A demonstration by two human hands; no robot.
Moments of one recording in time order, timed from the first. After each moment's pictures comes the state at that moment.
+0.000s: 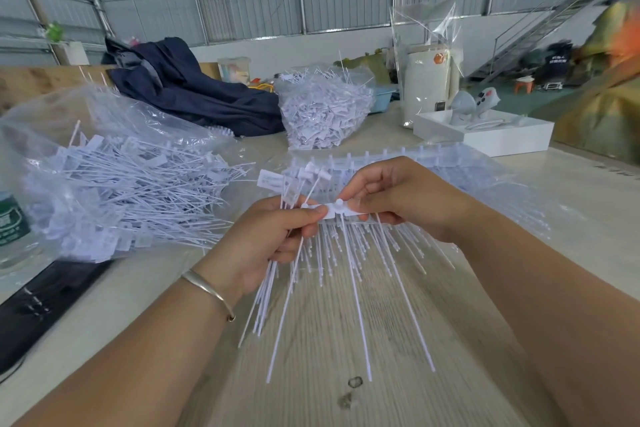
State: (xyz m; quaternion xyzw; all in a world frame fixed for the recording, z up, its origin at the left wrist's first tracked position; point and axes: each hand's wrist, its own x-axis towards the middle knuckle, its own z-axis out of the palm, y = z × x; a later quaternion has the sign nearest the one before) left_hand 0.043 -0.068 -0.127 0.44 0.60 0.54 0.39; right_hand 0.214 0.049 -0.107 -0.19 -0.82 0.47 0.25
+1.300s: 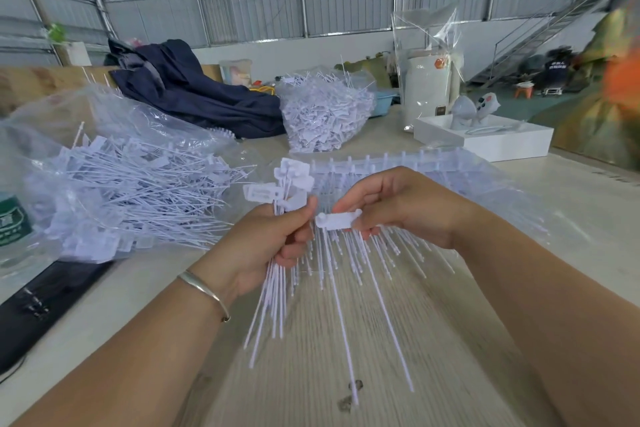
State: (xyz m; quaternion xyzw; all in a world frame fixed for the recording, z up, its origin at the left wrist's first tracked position) left_hand 0.041 -0.069 -0.129 0.43 0.58 0.55 0.42; right_hand 0.213 0.056 -0.113 -0.15 -0.80 0.55 0.21
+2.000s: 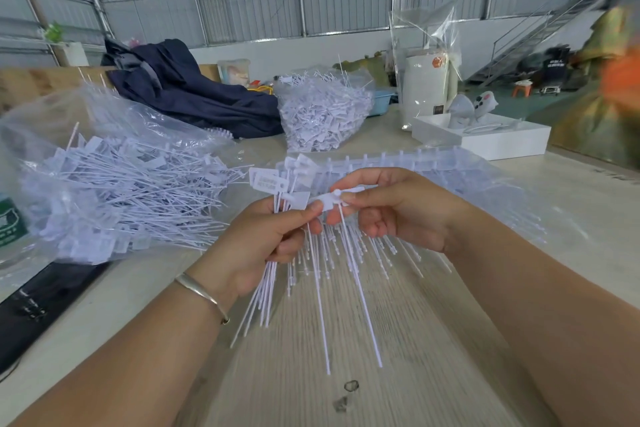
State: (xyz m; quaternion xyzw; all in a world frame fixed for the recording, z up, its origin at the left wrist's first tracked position) left_hand 0.041 -0.068 -0.130 0.46 0.56 0.57 0.39; right_hand 0.210 0.053 -0.113 -0.13 -0.68 0.69 0.21
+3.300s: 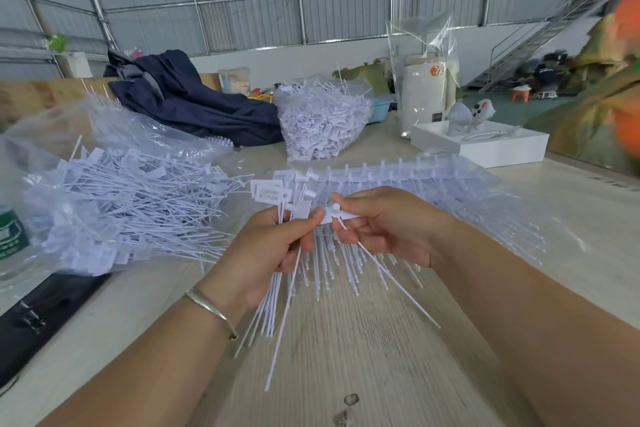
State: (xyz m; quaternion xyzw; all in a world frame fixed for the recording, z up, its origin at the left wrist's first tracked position) left_hand 0.050 -0.065 -0.130 0.44 0.61 0.58 0.32; right_hand 0.199 0.043 -0.114 -0.21 -0.70 0.66 0.19
